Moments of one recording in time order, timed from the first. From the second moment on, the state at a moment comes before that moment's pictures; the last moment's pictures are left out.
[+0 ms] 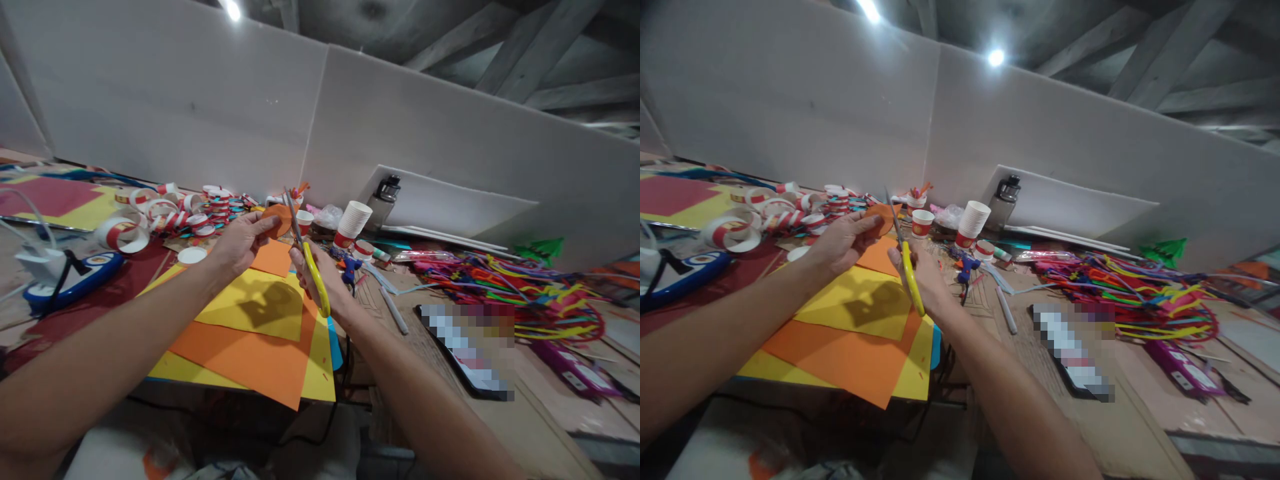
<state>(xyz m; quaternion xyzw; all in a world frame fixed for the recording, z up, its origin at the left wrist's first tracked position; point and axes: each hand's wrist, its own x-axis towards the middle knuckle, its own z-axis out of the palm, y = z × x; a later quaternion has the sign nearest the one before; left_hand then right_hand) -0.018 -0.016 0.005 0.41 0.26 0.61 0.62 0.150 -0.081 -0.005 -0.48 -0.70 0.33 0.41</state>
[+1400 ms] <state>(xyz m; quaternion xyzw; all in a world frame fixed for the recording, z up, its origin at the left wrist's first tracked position) -0.053 0.003 0.015 0.50 0.31 0.51 0.63 0.158 -0.088 0.013 -0.46 -0.76 0.28 0.36</state>
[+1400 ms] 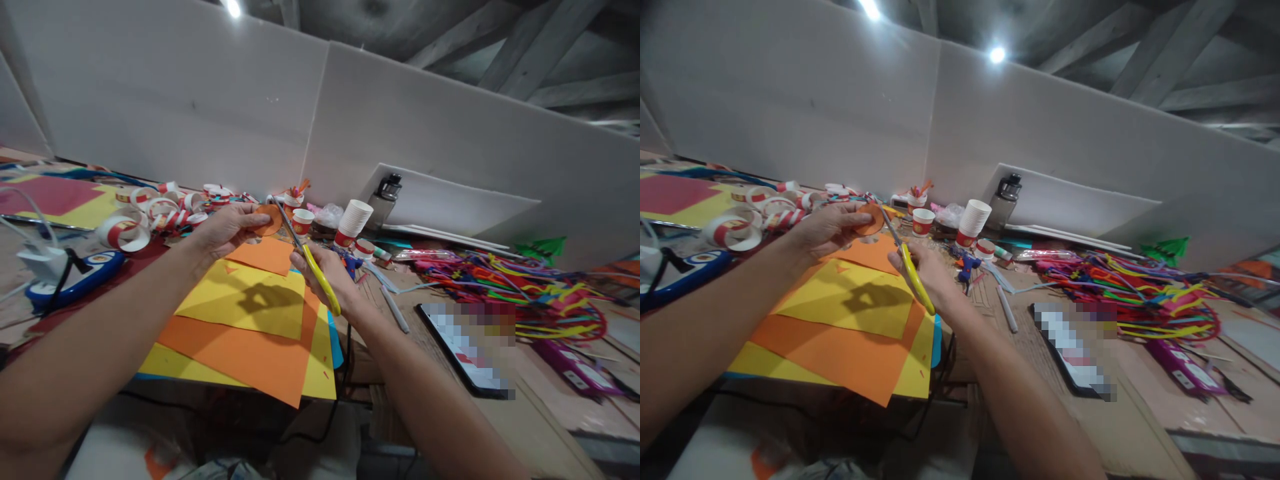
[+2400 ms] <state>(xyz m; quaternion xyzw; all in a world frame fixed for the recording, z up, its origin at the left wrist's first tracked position) -0.077 0.003 0.028 0.61 0.36 0.38 0.60 0.164 -0.085 0.008 -0.45 -0.81 0.23 0.30</state>
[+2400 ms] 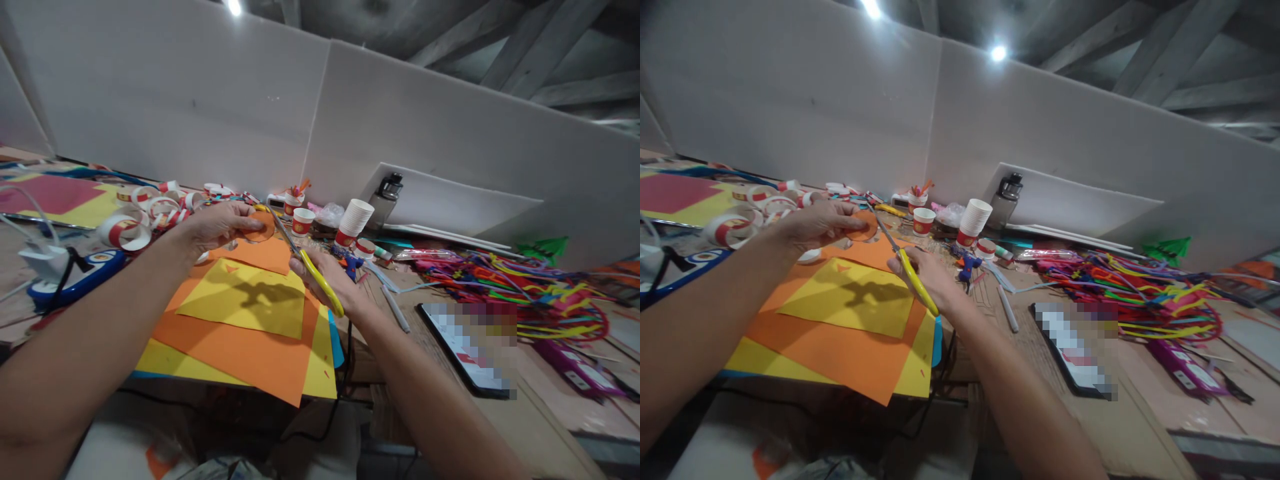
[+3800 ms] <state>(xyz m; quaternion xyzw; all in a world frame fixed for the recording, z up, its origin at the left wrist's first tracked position) -0.082 0.008 0.025 0.64 0.36 0.37 0.57 0.161 -0.091 0.013 -0.47 -0.79 0.26 0.30</state>
